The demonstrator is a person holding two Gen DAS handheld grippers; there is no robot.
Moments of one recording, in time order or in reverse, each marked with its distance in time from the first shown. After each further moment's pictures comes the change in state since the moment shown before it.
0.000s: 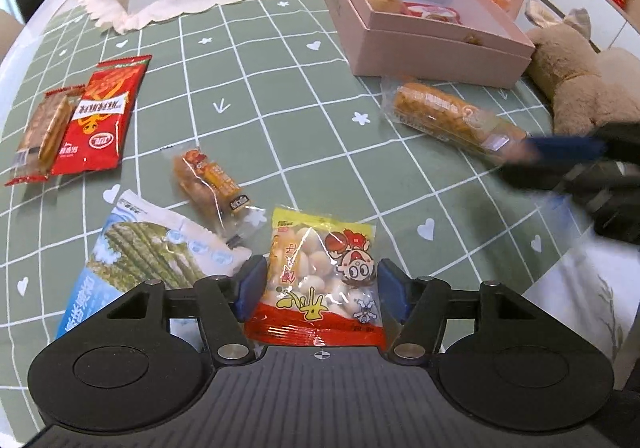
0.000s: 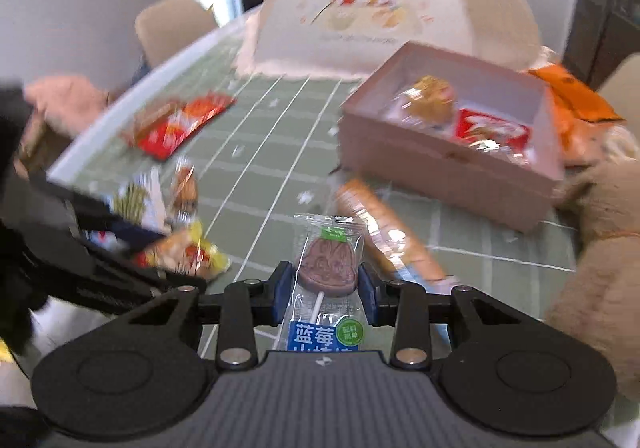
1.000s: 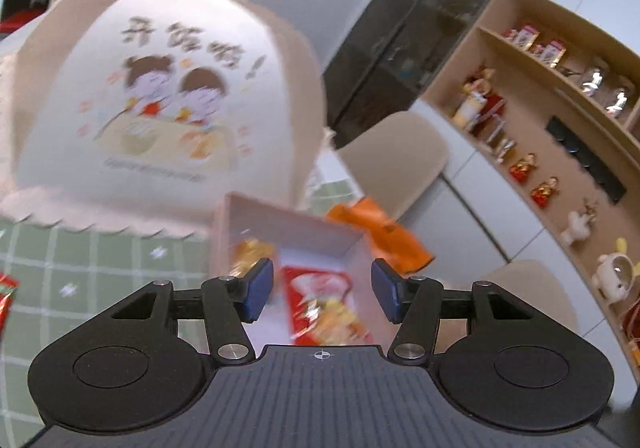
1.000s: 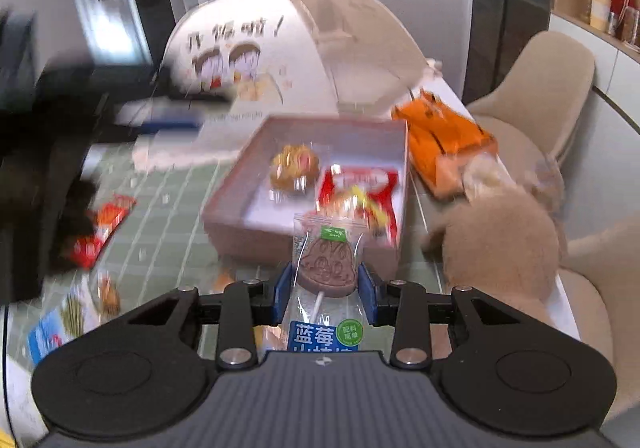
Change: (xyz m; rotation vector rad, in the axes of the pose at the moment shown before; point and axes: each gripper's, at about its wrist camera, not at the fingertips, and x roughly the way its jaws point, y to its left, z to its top) left arm -0.024 -0.002 0.160 -0.251 -0.446 -0.347; right arm -0.038 -0.080 0.050 0.197 -0.106 -0.173
